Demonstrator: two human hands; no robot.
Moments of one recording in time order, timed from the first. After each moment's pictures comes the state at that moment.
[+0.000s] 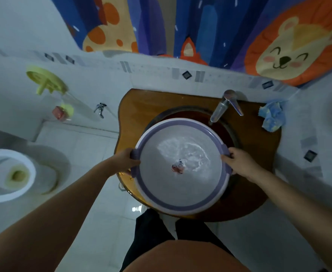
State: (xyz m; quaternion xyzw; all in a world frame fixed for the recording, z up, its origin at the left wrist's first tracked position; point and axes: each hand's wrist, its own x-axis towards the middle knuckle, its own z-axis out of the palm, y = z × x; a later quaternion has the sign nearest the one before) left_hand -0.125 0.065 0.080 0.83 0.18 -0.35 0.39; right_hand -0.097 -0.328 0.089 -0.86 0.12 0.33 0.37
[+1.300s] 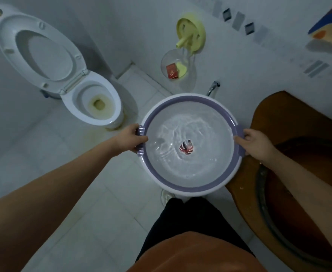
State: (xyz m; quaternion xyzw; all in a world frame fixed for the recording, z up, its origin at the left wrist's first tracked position) left_hand -0.299 0.437 0.095 0.73 0.40 -0.18 0.53; right_hand -0.079 0.110 0.092 -0.86 -0.12 0.38 0.31
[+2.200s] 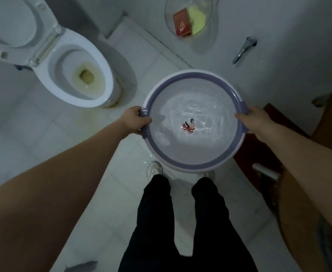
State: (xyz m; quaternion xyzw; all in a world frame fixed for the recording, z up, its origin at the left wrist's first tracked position) left_hand -0.225 0.520 -0.096 0.67 0.48 -0.21 0.52; right_hand -0.017 0.231 -0.116 -0.85 0.06 0.42 0.32
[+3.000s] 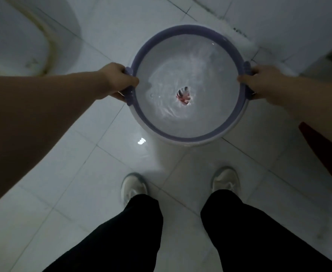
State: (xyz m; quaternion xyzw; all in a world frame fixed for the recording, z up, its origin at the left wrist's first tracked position) left_hand -0.184 0.554 -0.570 0.72 0.42 -0.26 0.48; right_hand -0.017 0.244 -0.557 -0.88 0.08 0.39 0.28
